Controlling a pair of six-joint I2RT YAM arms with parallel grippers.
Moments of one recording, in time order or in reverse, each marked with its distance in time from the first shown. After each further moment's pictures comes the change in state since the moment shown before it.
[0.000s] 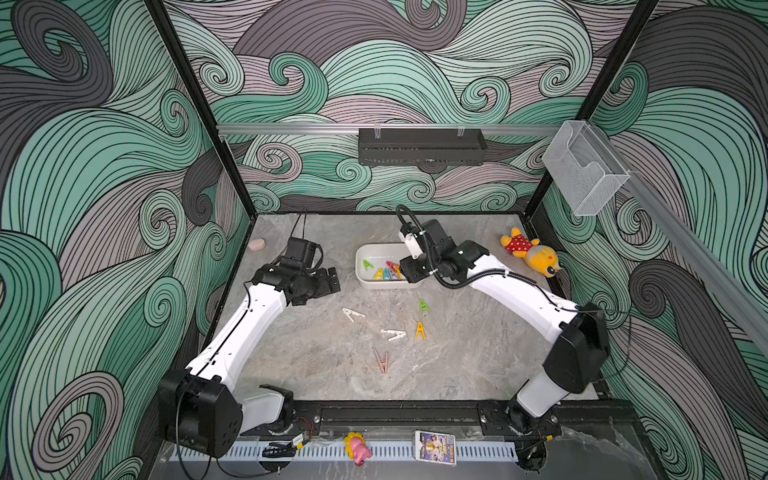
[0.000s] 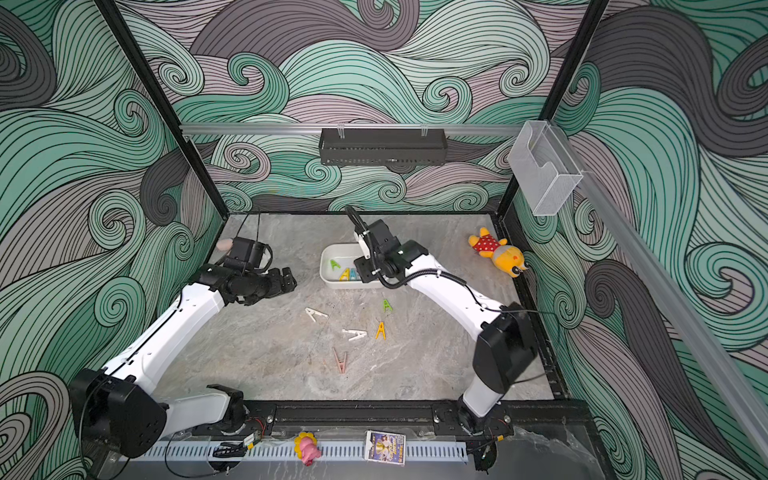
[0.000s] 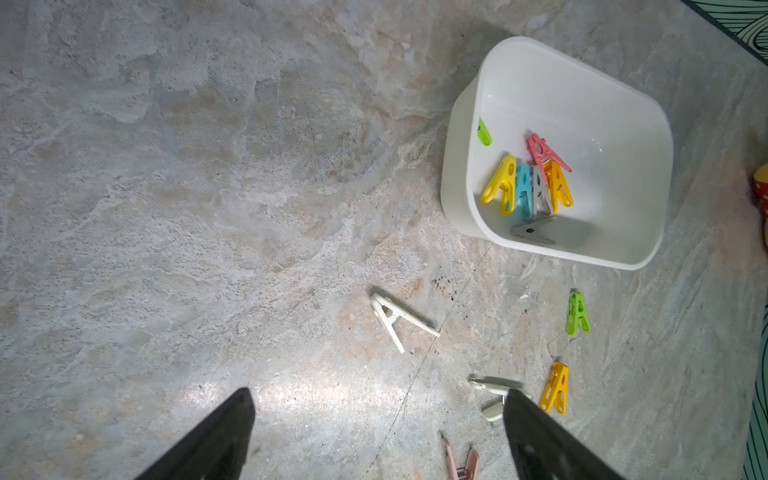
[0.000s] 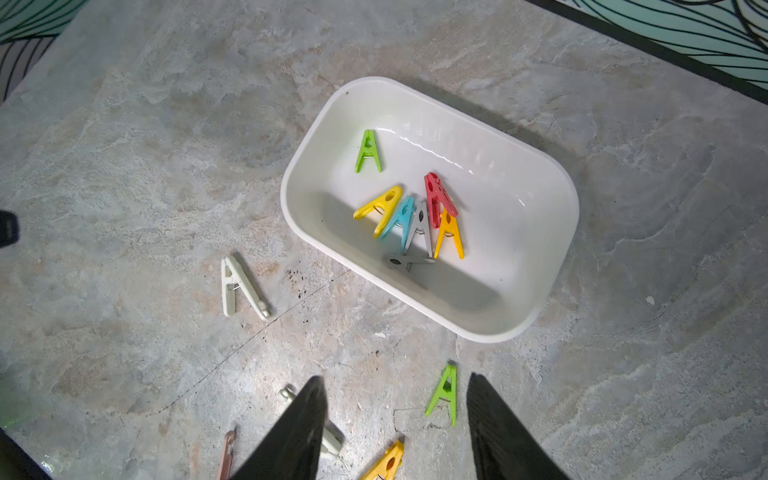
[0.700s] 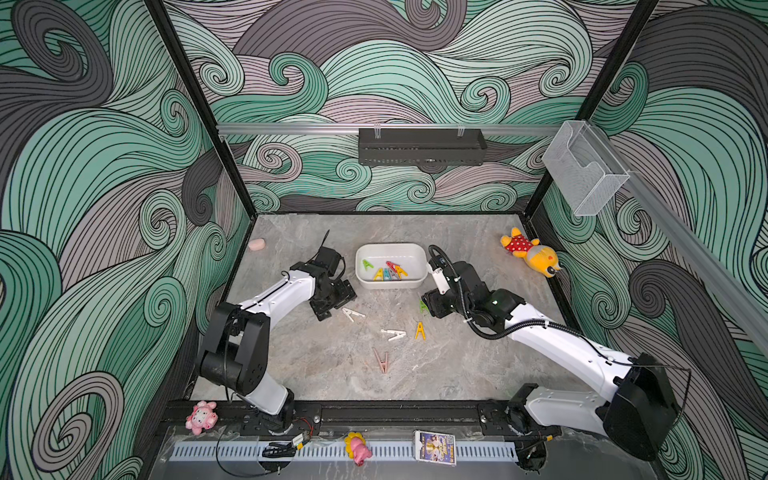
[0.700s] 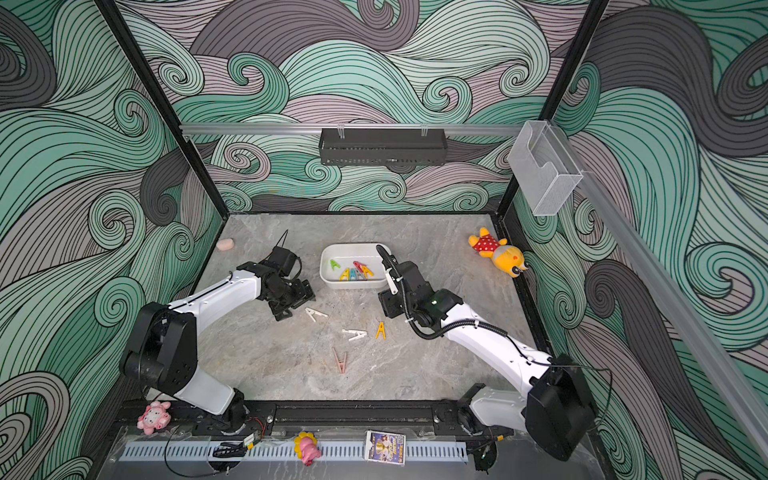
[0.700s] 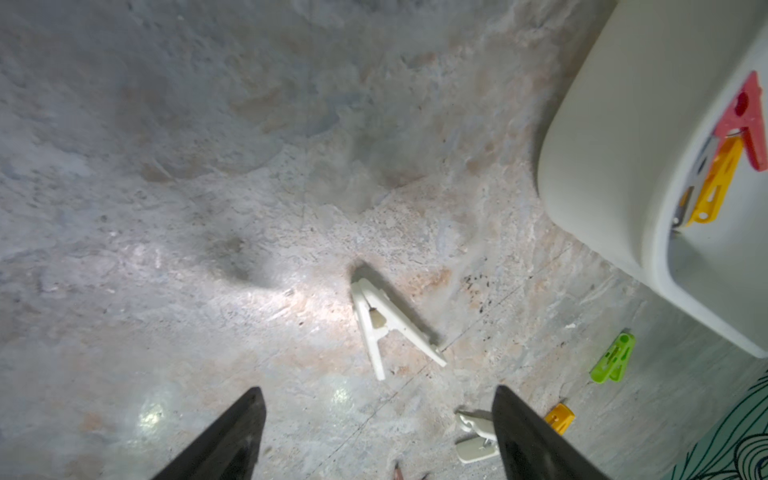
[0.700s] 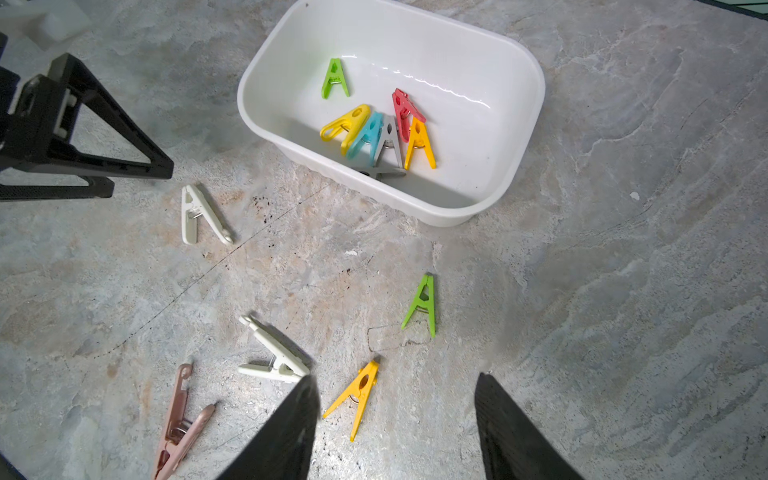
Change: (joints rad) left arm -0.092 0.320 -0.045 0.130 0.090 -0.346; right arm 0.002 -0.339 -0.502 0.228 0.034 0.039
